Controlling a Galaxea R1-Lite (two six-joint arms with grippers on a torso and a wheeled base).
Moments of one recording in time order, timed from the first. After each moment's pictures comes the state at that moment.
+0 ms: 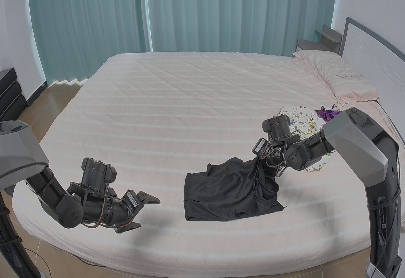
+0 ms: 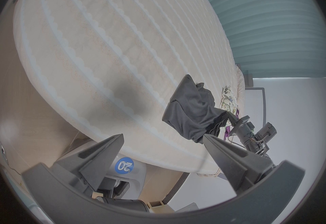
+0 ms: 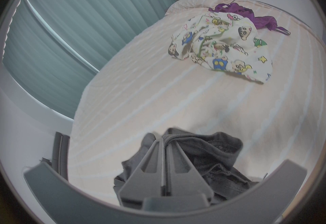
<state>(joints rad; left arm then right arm) -0.31 1.98 -0.50 -0.60 -0.31 -1.08 0.39 2.46 -1.48 -0.29 -0.24 0.90</state>
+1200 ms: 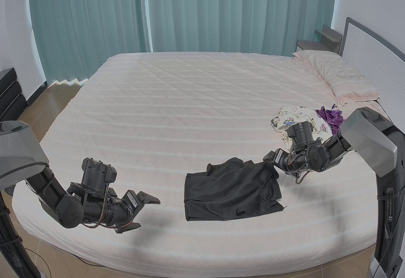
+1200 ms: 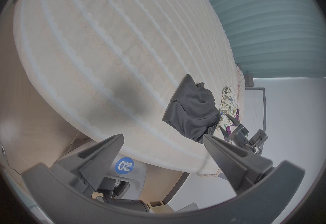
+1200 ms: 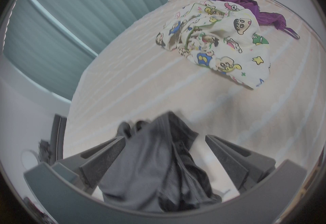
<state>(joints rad) -0.31 1.98 -0.50 -0.60 -0.31 -1.08 0.24 2.42 -1.31 -0.32 -0.02 0.71</state>
